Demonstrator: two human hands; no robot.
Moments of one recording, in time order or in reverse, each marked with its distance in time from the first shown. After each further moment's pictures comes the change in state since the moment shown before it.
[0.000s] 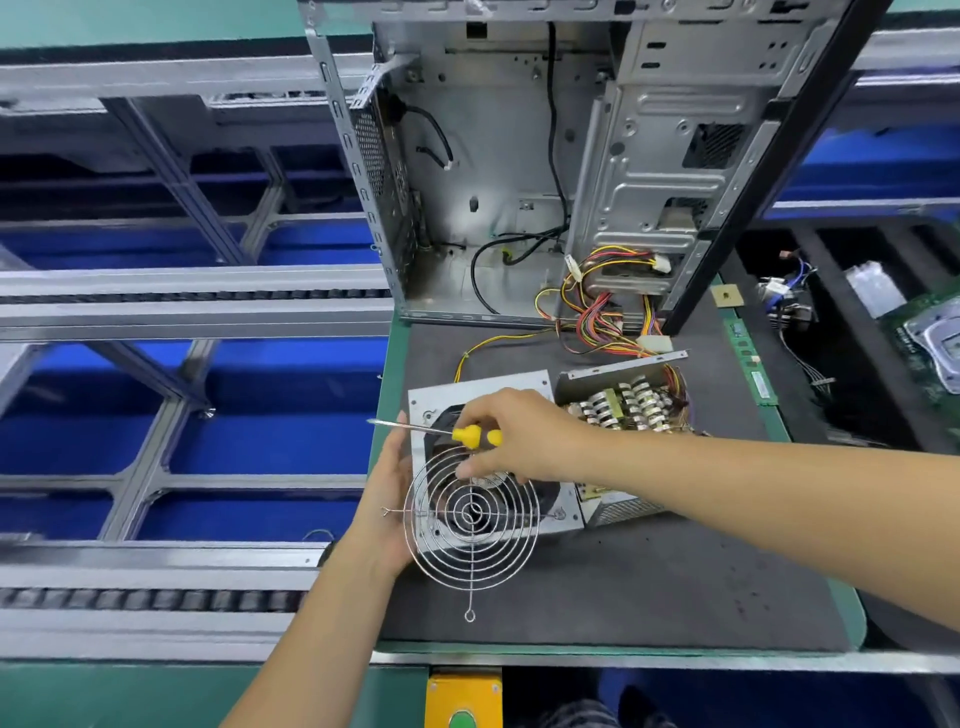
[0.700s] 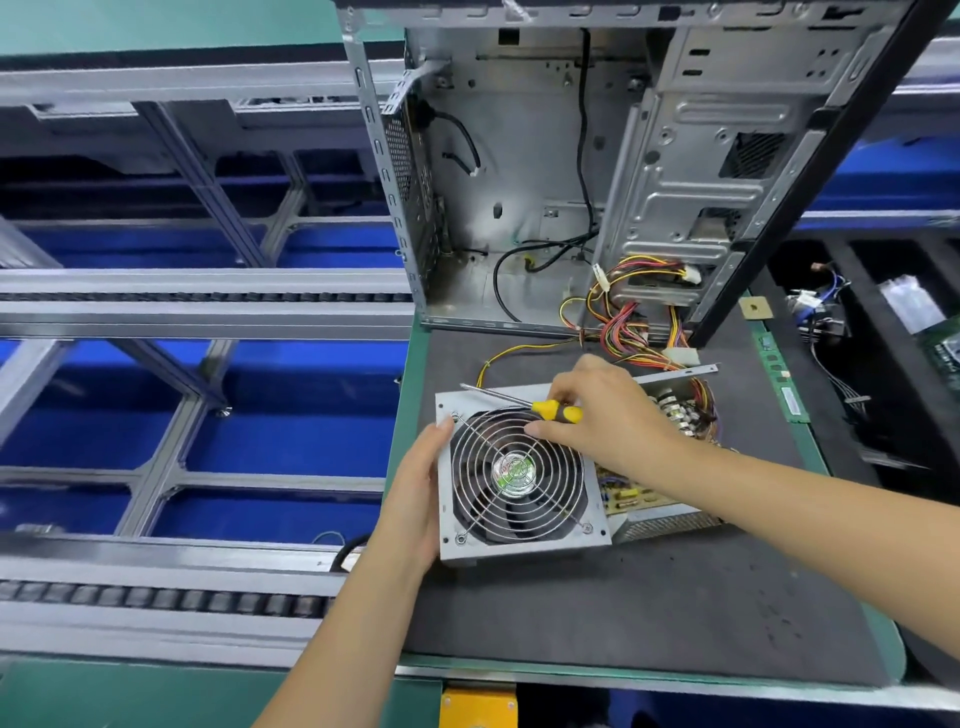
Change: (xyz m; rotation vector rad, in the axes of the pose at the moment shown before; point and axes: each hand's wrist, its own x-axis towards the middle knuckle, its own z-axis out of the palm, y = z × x) left_hand -0.001 0.001 0.017 0.094 0.058 0.184; right_hand -0.007 0.033 -0.023 -0.228 0.318 0.058
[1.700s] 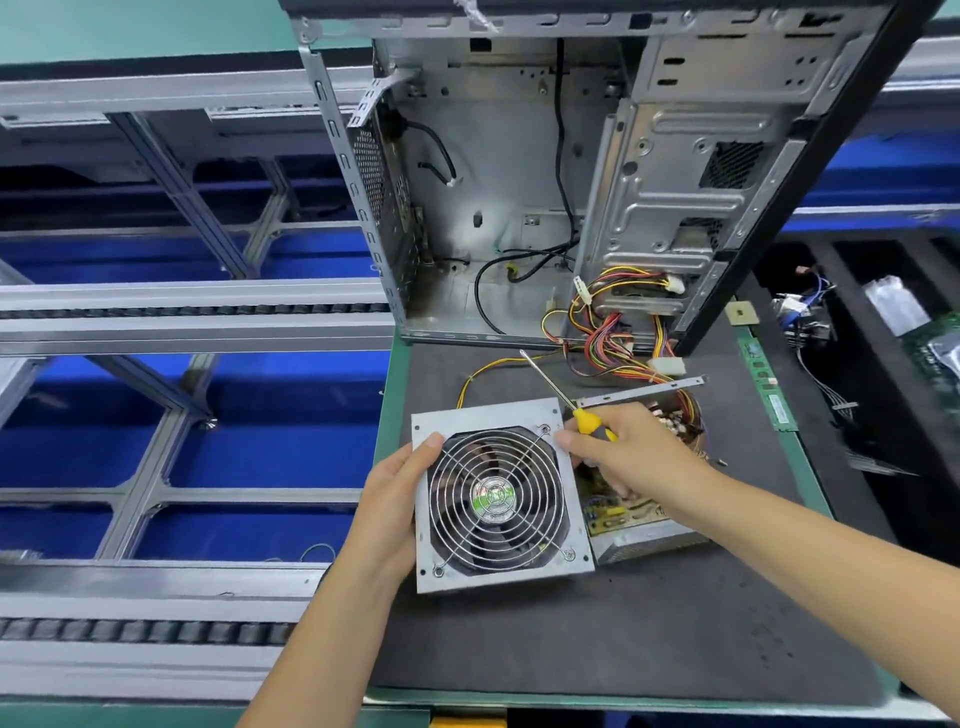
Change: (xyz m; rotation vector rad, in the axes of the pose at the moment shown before) left_hand 0.006 0.015 0.003 0.186 0.111 0.039; right_hand -0.017 0.035 -0.001 0.666 -0.121 0.304
